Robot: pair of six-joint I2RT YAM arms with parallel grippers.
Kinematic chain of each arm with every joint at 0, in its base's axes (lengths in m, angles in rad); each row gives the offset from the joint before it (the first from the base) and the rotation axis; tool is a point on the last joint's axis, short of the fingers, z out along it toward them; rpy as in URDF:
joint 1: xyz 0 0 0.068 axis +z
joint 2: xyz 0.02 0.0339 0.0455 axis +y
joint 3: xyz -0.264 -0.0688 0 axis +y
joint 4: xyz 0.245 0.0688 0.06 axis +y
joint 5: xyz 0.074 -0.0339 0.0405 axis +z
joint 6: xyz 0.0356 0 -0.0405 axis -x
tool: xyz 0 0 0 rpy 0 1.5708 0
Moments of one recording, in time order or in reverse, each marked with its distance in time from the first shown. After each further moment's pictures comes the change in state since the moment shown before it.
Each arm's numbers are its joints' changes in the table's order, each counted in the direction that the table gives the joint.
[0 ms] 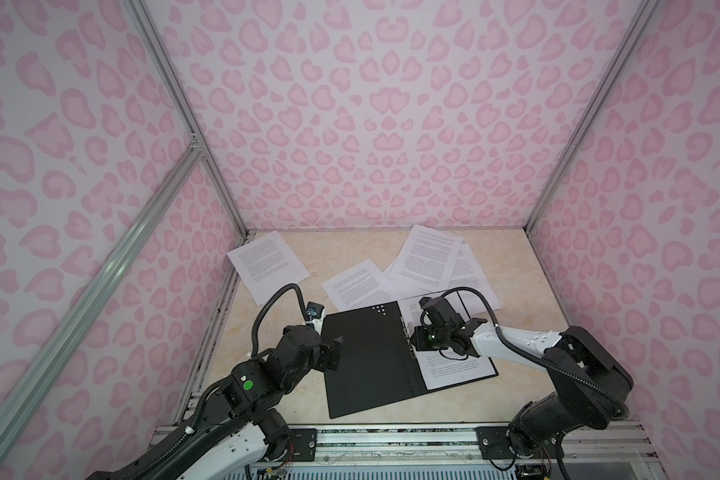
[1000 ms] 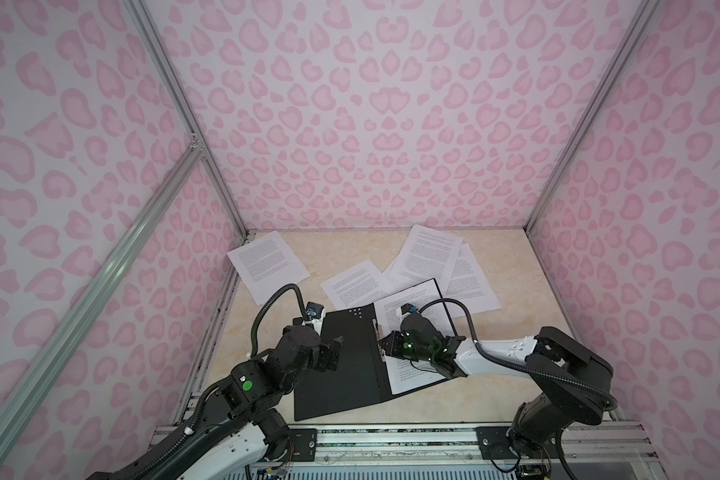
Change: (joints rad) left arm 0.000 -0.003 0.000 0.000 0.000 0.001; right arm 0.241 0.107 0.049 -0.463 -0.090 -0.446
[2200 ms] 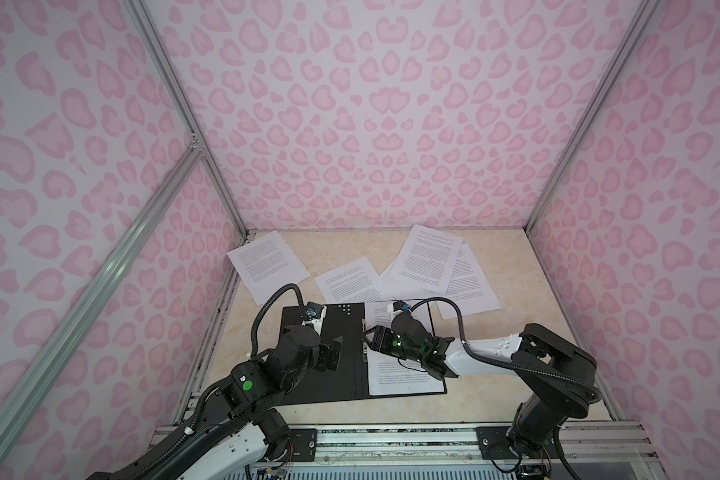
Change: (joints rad) left arm 0.001 0.001 0.000 0.000 -0.001 0.000; right arm 0.054 0.018 -0.060 -0.046 -0.097 -0.007
